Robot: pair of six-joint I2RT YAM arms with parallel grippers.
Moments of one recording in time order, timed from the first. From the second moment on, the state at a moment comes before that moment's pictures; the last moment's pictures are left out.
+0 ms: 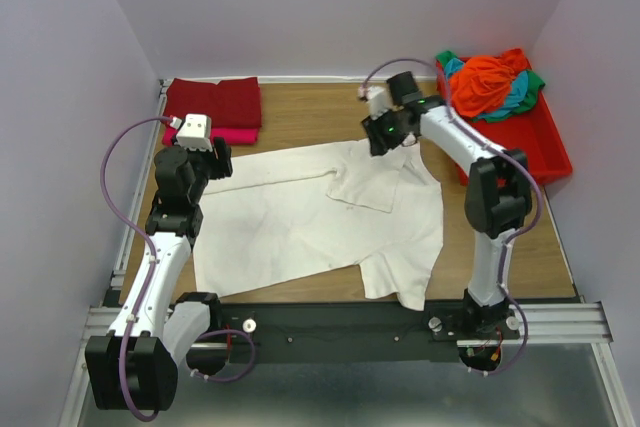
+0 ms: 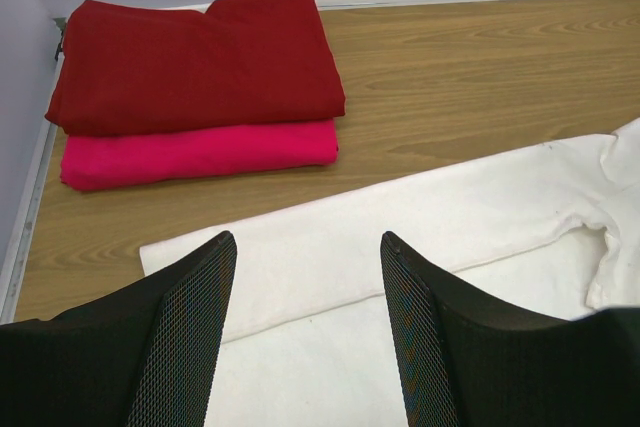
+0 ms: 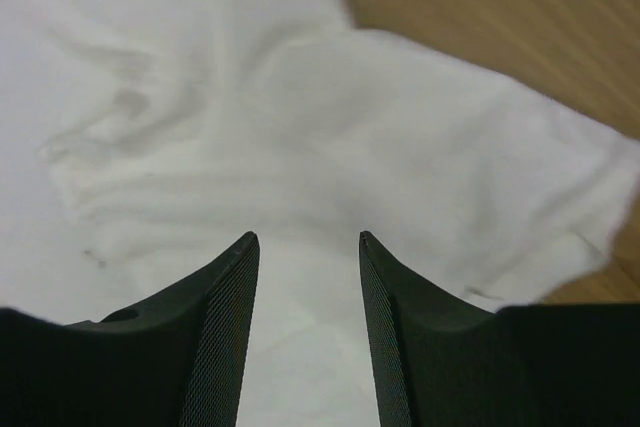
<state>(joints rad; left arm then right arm) -0.03 0.92 0.66 0.07 0.11 -0.02 0.45 2.02 1.67 -0.70 -0.26 -0.32</state>
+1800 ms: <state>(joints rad) -0.03 0.99 0.66 0.08 0.11 -0.03 0.05 2.44 2.04 -0.66 -0.49 -0.01</state>
